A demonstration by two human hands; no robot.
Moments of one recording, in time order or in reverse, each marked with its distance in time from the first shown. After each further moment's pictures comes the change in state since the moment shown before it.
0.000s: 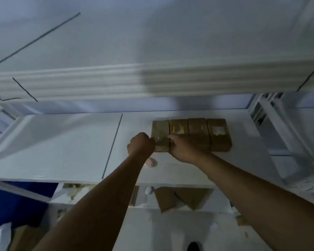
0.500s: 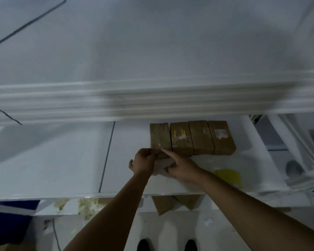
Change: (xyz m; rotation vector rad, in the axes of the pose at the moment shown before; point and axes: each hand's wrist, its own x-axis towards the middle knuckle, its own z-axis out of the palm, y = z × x) left_hand 0.023 -0.041 0.054 -0.459 -0.051 -0.096; right_hand 0.004 0.010 0.048 0.330 -0.168 0.197
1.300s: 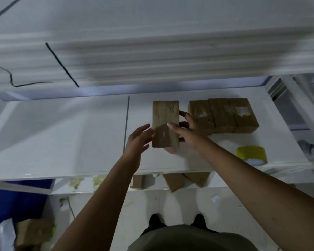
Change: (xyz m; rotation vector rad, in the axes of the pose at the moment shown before) left_hand -0.012 -0.036 -0.119 -0.599 -0.396 0.065; right_hand 0.021 -0.066 0.035 0.602 0.244 -0.006
